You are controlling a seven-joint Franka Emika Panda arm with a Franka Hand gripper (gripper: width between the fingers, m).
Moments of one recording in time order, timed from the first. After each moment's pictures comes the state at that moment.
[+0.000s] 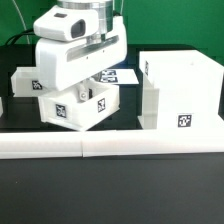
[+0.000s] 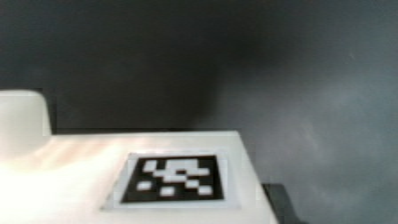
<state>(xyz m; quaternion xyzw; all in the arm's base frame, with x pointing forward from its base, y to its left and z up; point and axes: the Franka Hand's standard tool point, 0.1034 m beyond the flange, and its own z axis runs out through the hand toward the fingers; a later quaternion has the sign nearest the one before) 0.525 -0.042 0.029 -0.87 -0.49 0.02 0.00</state>
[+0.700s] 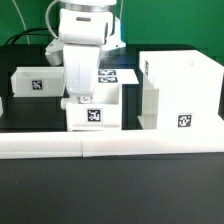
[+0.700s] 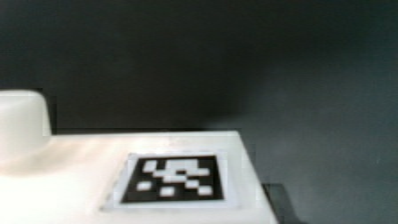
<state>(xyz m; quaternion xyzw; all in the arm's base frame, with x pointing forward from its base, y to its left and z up) 0.529 -0.048 0.029 -0.72 -0.69 0.04 -0.01</state>
